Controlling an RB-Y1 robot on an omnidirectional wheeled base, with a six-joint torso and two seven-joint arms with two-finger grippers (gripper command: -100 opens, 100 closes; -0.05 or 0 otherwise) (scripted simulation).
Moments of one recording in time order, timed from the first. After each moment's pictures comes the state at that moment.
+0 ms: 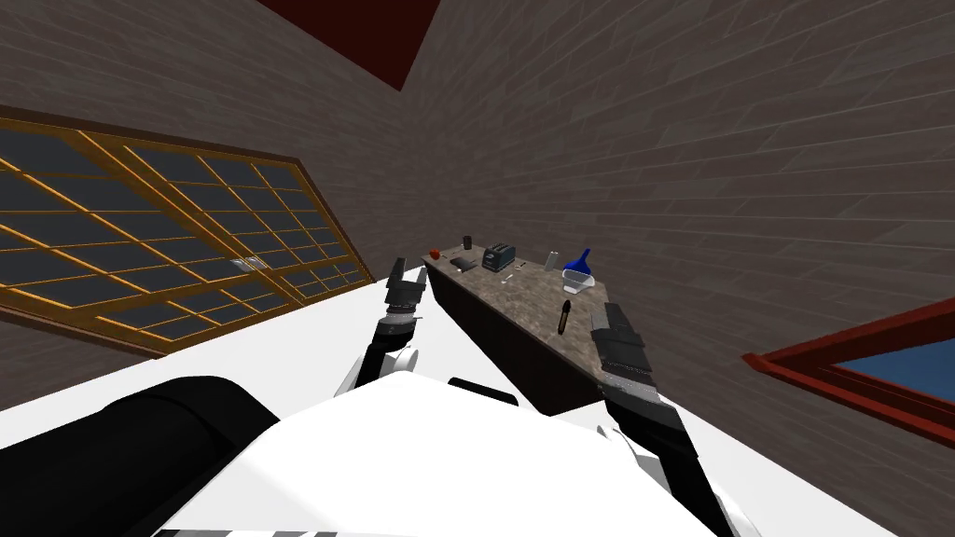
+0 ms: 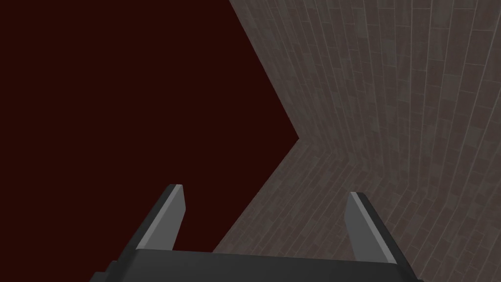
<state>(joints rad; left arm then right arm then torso) 0.53 0.01 -0.02 -2.37 -0.09 -0.50 0.17 0.64 -0.13 -0.08 -2.29 0.05 -0.41 0.08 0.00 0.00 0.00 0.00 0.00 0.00</state>
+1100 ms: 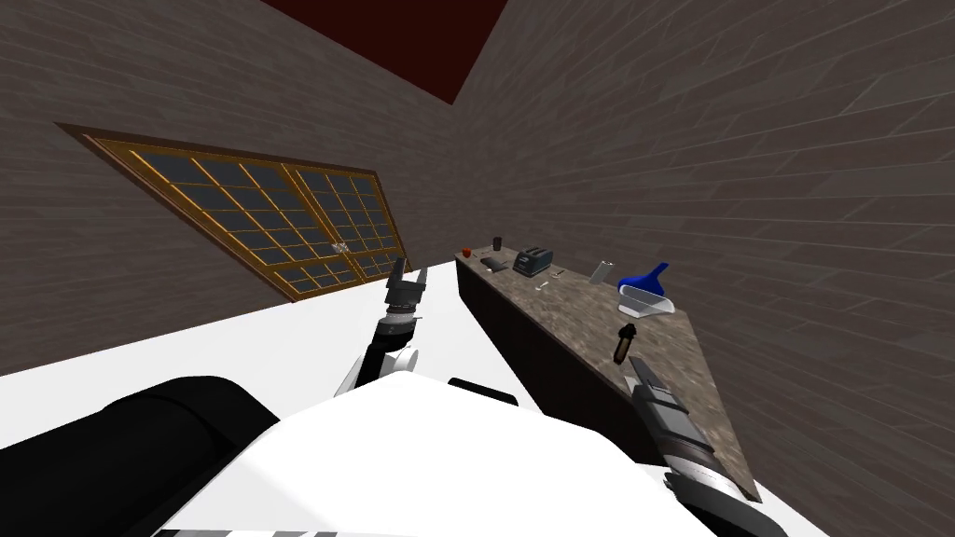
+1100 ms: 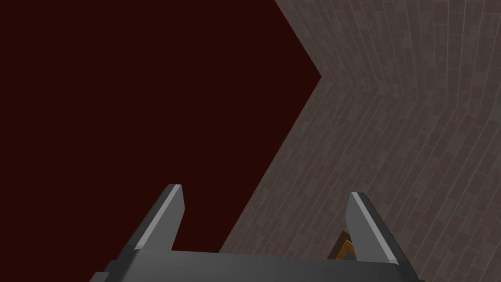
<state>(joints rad) 0.53 0.01 -0.02 -2.37 -0.09 -0.50 0.17 0.94 -0.25 -0.22 -2.19 0.02 -0.26 -0.06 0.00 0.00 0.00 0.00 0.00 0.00</state>
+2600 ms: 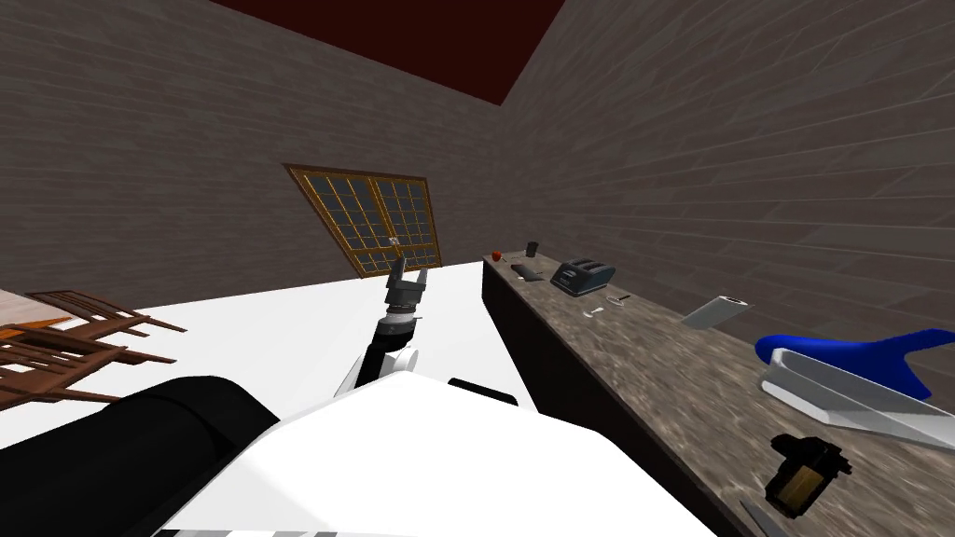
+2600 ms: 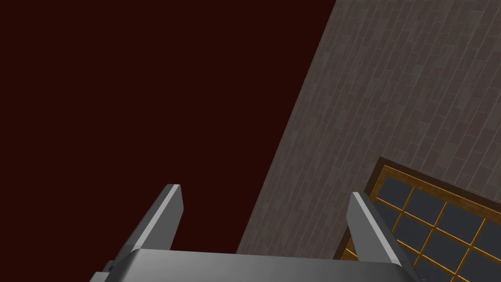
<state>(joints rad) 0.53 0.01 -0.02 -2.37 -0.09 -0.50 0.17 1.32 -0.43 -0.34 -2.10 0.00 0.02 -0.17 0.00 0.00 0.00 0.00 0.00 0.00</state>
